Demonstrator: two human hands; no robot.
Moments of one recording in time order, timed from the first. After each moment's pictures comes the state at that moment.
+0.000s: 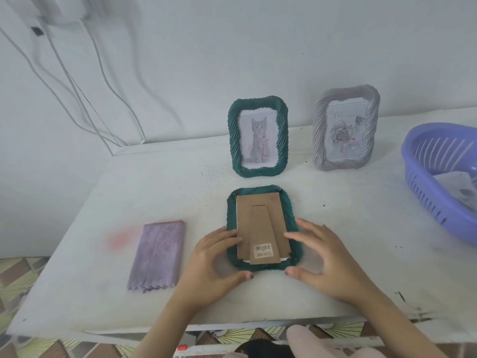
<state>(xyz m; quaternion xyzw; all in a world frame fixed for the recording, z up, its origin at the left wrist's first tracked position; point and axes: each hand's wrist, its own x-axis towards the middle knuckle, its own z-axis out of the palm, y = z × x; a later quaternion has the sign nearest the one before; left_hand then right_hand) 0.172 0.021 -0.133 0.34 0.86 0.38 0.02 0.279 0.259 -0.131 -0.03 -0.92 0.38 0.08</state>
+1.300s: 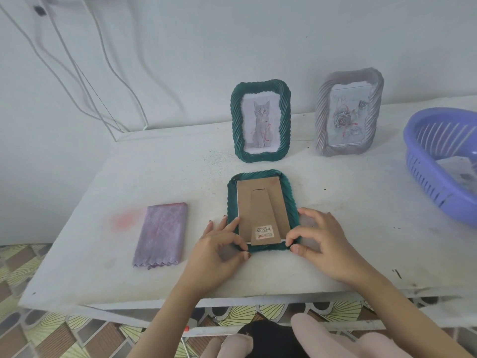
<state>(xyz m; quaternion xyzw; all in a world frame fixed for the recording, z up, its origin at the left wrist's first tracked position) 0.194 0.019 -0.128 0.32 0.85 0.40 0.10 0.286 0.251 -0.125 -0.03 -0.93 0.36 0.04</state>
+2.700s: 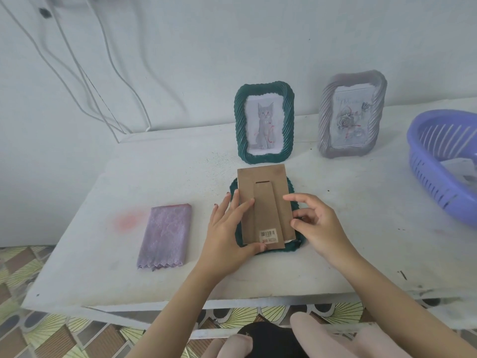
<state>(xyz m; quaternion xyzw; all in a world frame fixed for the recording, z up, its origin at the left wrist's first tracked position) 0.179 0.044 -0.120 0.33 0.87 0.36 0.02 0.252 0.233 -0.113 -0.15 -0.75 0.64 0.12</state>
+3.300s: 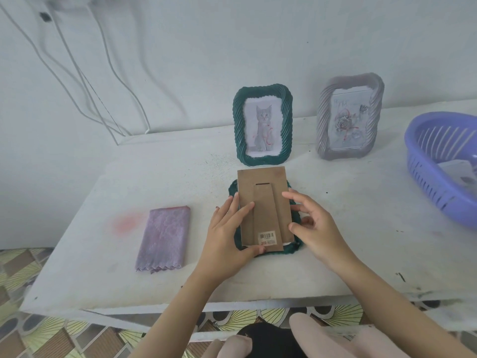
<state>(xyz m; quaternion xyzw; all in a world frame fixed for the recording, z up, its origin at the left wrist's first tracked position) 0.180 0.045 -0.123 0.33 0.87 0.37 0.02 0.250 0.232 -0.119 -0.10 -0.76 0.63 0.13</state>
